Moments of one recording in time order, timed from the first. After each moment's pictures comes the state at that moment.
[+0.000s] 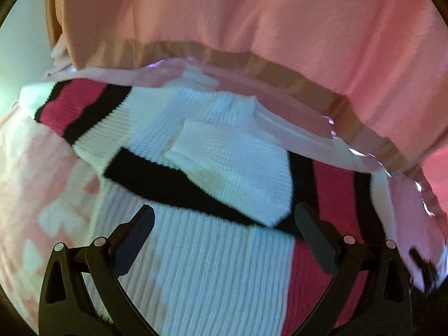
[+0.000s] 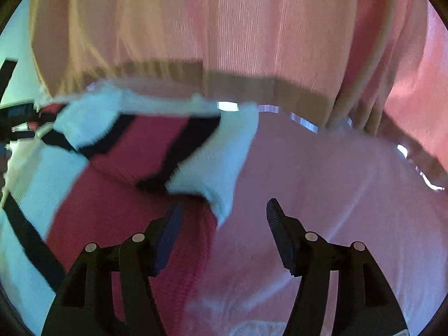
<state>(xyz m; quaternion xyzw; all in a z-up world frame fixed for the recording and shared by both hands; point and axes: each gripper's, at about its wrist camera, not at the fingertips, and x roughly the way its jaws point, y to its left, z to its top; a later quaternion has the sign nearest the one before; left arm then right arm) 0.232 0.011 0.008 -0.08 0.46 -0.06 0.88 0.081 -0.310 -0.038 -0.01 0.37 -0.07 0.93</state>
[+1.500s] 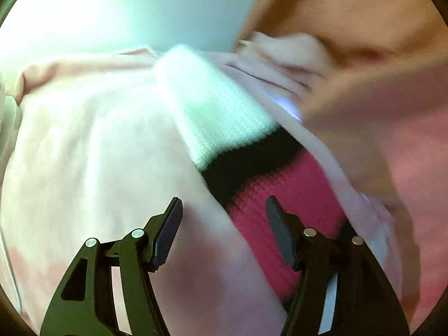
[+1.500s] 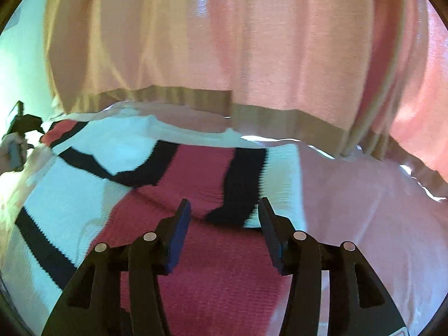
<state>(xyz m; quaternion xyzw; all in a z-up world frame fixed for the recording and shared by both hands) 0.348 0.328 -0.036 -0.30 0.39 0.23 0.84 0.074 -0.240 -0.009 -0.01 0.30 -0.06 0.95</state>
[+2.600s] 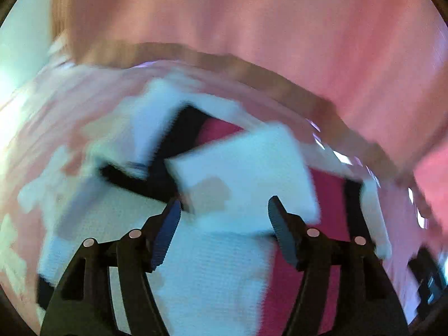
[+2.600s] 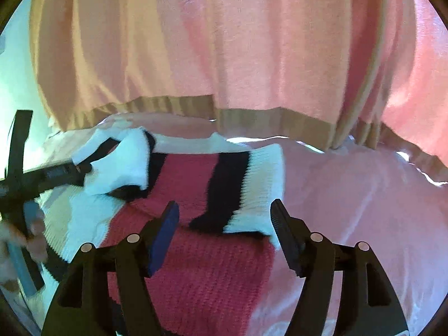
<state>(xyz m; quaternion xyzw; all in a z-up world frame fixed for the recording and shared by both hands) 0.214 0.010 0.010 -0.13 0.42 -0.06 0.90 0.069 -0.272 0.009 0.04 0.31 -0.07 0.95</state>
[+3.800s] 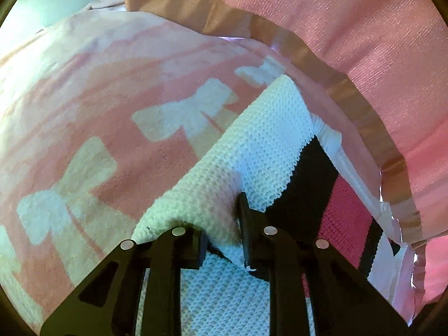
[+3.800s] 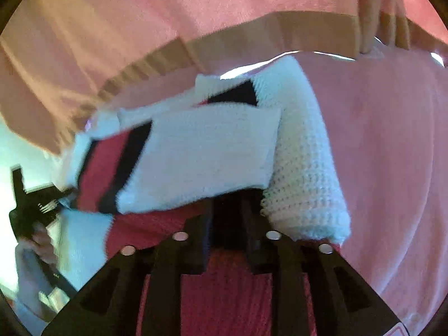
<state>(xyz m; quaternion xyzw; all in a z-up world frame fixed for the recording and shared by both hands) 0.294 0.094 -0.033 -0.22 0.49 0.02 0.85 0.145 -0.312 -0.036 0.24 0.42 -0.05 0.88</state>
